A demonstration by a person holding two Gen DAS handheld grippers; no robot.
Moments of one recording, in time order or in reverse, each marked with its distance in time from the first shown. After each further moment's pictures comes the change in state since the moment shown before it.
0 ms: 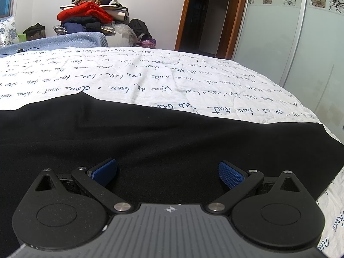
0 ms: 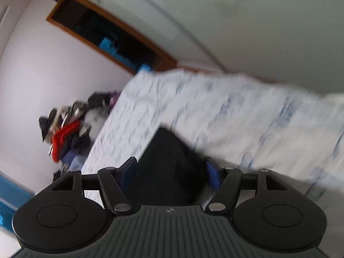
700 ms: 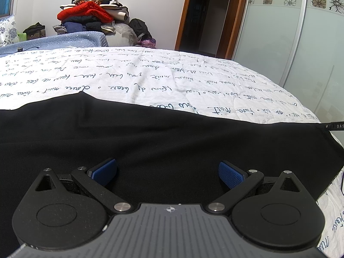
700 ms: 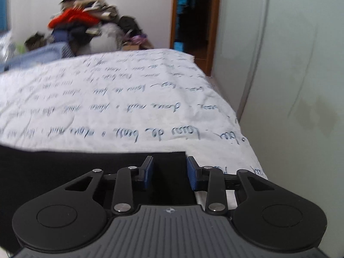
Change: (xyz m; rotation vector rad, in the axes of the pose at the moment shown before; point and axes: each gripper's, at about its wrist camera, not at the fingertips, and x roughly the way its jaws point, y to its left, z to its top) left arm 0.000 0.000 0.000 -0.002 -0.001 -0.003; right arm 0.082 0.088 -0.021 -0.990 0.122 -0.213
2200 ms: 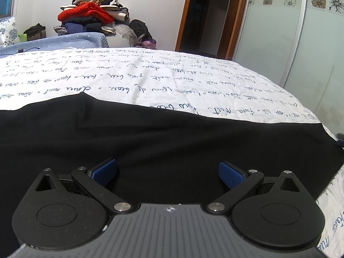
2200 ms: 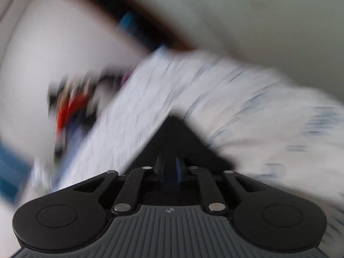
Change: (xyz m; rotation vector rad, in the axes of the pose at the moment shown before) left arm -0.001 0.002 0.000 -0.004 -0.008 -0.001; right arm -0.046 -0.069 -0.077 0.909 -0.115 0.289
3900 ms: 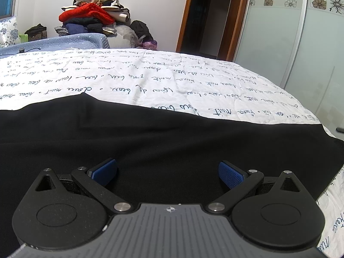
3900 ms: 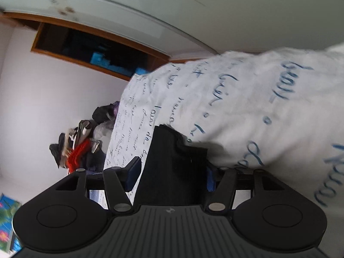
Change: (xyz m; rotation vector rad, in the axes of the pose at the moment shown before) left arm 0.000 -0.002 0.000 0.003 -0.004 0.004; right arm 0.014 -0.021 -0.009 0.296 0.001 -0.005
